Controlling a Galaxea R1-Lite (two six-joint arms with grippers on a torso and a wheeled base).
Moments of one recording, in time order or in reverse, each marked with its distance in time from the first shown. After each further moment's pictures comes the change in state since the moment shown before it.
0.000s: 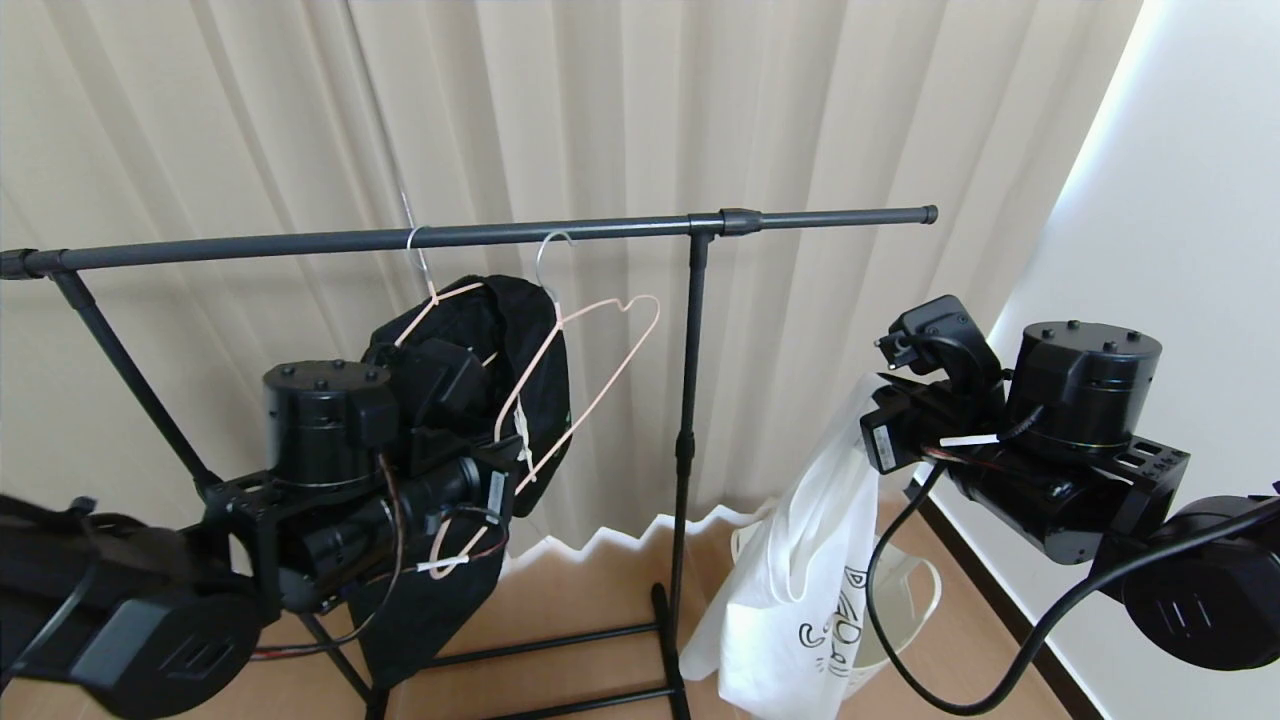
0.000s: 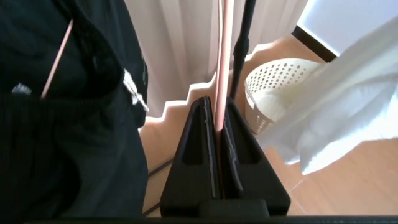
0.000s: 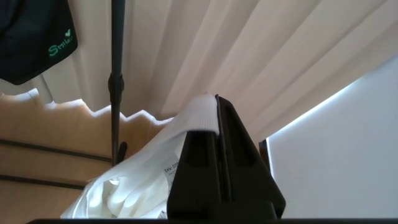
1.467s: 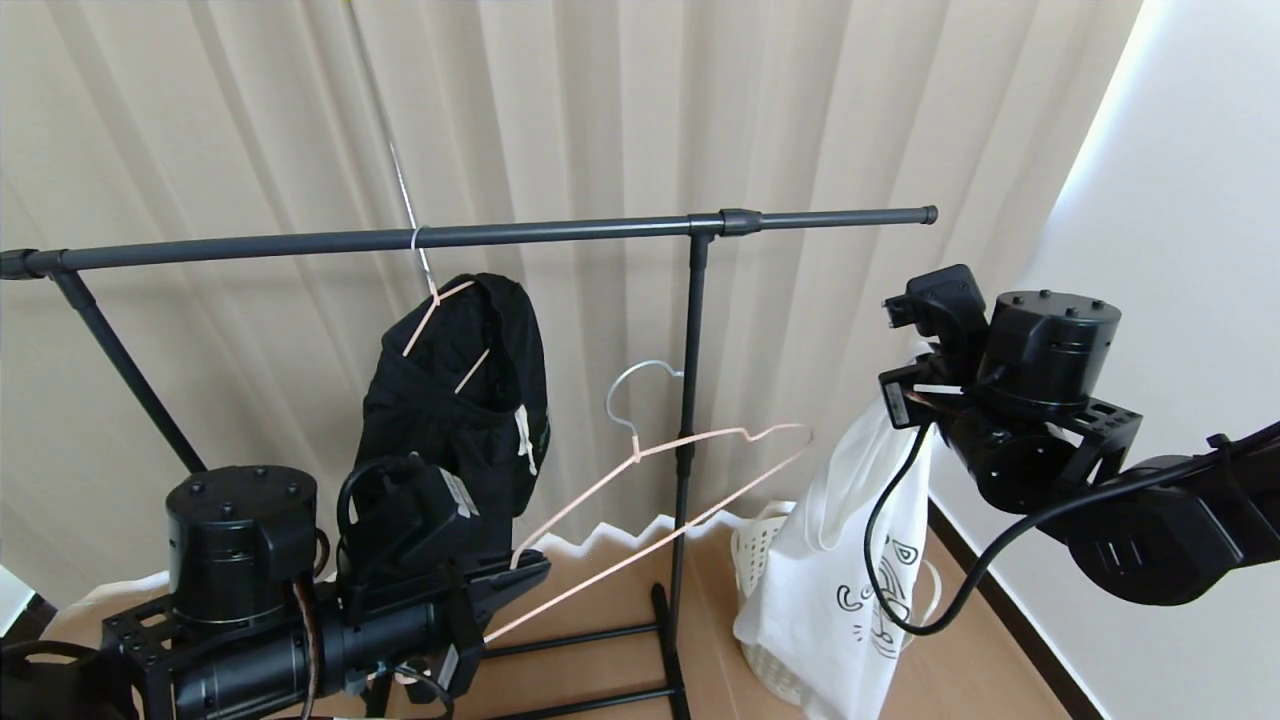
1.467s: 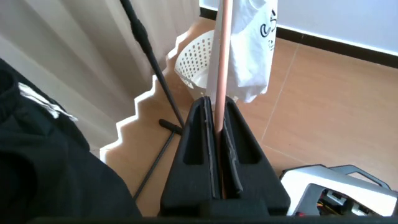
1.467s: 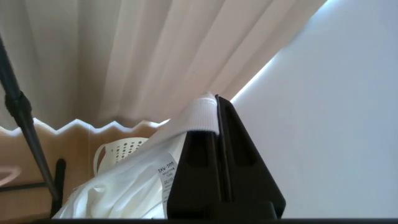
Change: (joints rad) left arm -0.015 -0.069 0.305 -0.177 -0.454 0.257; right arm -0.038 0.087 -0.137 -0.009 -0.321 -0.048
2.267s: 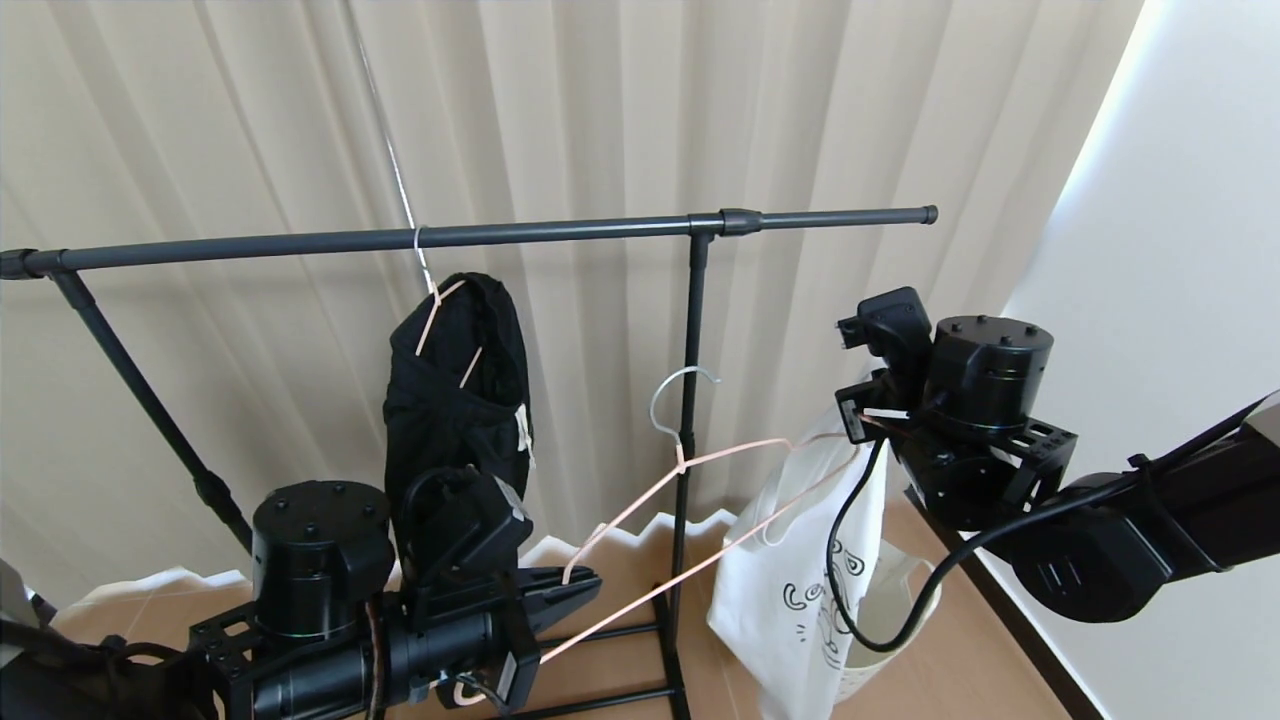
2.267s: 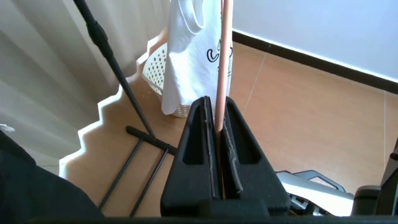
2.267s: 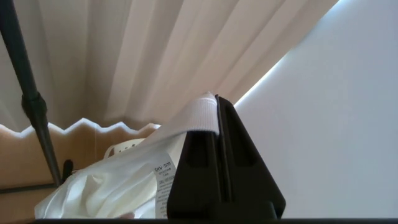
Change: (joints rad) left arm -0.092 0.119 -0.019 -0.120 0.006 -0.145; right arm 0.071 0.073 -0.007 -0.059 -0.011 0.011
